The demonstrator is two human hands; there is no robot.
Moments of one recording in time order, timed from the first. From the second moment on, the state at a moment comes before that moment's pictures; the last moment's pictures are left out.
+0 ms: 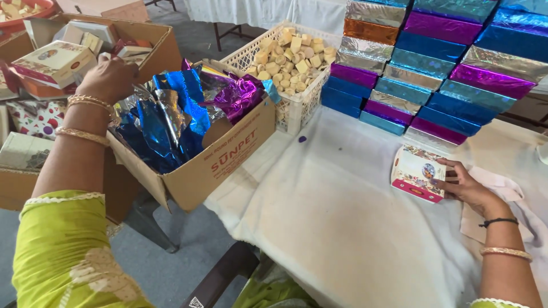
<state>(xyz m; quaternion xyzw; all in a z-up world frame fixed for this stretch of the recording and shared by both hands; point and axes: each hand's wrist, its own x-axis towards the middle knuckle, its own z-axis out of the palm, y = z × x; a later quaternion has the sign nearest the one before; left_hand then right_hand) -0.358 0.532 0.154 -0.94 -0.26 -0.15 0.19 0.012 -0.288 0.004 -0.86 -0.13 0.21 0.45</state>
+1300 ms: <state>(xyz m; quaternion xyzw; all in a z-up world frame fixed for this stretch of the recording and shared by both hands) -0.416 0.439 0.167 -0.90 -0.13 -0.25 -0.34 -0.002 -0.243 0.049 -0.95 -0.24 -0.06 0.21</state>
